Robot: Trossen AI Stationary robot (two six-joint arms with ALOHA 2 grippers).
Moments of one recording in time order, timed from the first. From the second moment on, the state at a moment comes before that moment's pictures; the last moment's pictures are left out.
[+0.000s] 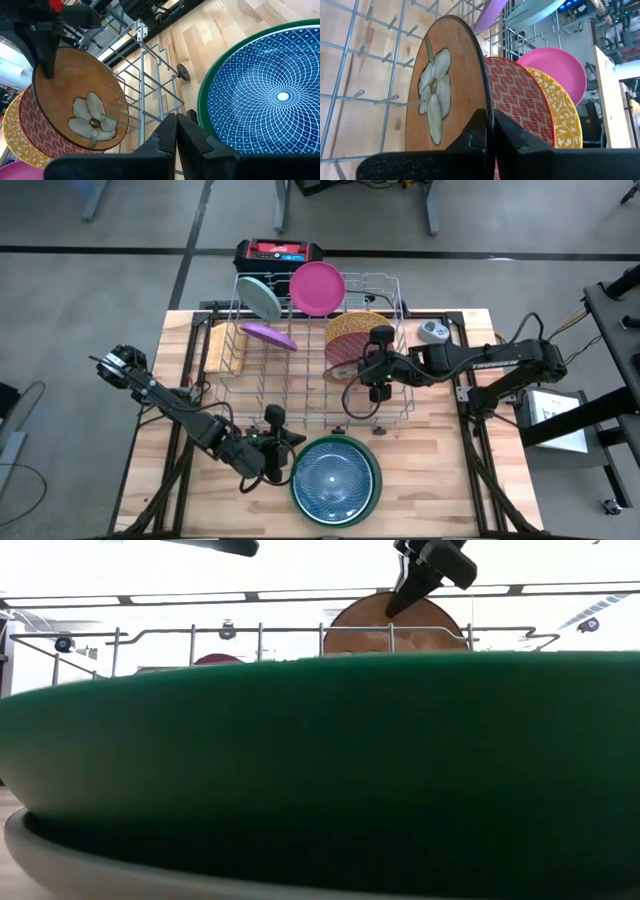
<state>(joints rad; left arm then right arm) -0.59 1.46 0.99 -0.16 -0.76 0.22 0.06 1.42 1.29 -0.73 0.56 -0.42</state>
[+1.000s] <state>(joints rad) -0.59 1.46 0.99 -0.16 -0.76 0.23 -0.01 1.42 1.23 -0.66 0.51 -0.41</state>
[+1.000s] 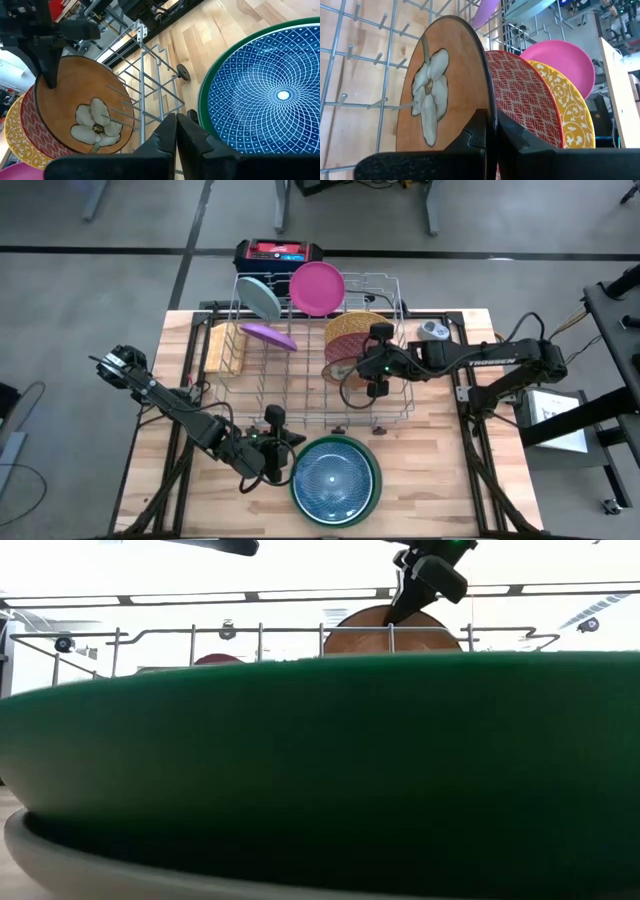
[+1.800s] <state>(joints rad) -0.59 1.46 0.99 -0.16 -0.76 0.29 -0.04 1.42 1.29 -0.70 0.50 -0.34</state>
